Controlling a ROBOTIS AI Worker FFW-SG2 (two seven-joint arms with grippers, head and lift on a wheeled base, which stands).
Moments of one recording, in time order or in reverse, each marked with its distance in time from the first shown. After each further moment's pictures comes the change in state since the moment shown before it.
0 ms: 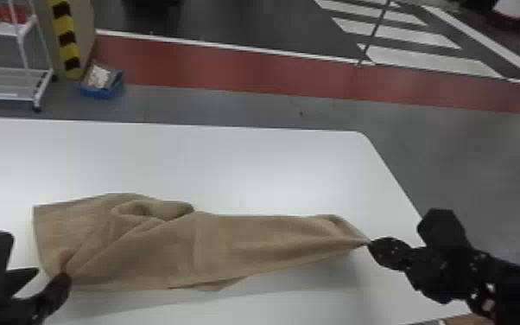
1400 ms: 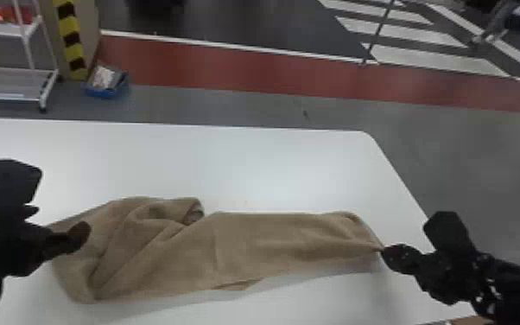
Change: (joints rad) left arm -0.335 0.024 -0.024 0.345 -0.135 -0.090 -0.204; right arm -0.074 -0.005 -0.025 0.149 0.013 0.014 -0.022
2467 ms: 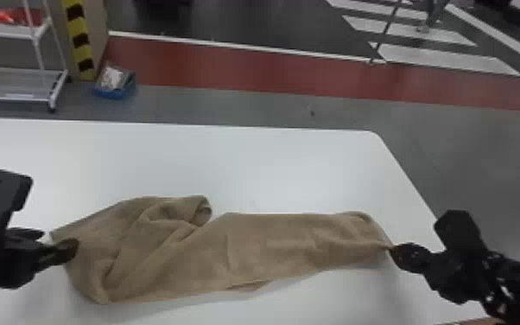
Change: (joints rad) left arm -0.020 -0.001 0.058 0.029 -0.006 0.144 -0.108; right arm -0.015 -0.002 -0.009 0.021 -0.012 -0.008 -0.003
